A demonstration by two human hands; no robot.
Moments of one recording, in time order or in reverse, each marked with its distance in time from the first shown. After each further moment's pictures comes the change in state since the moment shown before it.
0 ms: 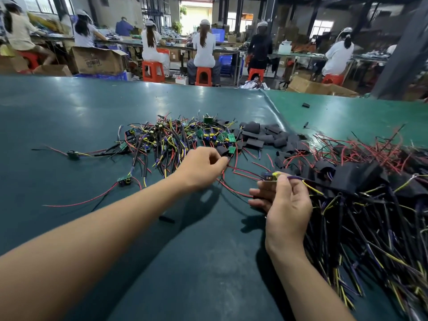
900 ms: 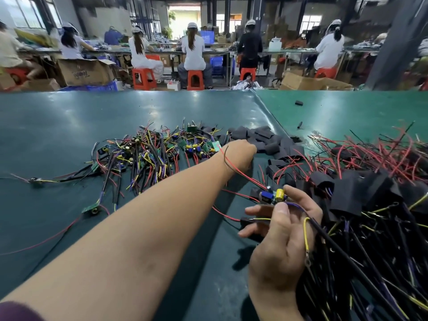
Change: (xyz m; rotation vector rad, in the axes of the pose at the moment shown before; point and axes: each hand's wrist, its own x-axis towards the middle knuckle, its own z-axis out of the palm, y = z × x) left_hand 0.149 0.032 0.102 0.862 -0.250 0.466; right_hand -0.004 0.006 0.004 -0.045 0.070 -0.331
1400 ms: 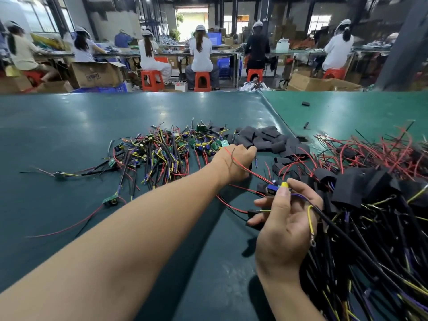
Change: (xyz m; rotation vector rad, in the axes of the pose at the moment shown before) left_hand -0.057 0.002 -0.011 -0.002 0.129 -0.062; right_hand 0.003 -0.003 0.000 -0.004 0.008 0.035
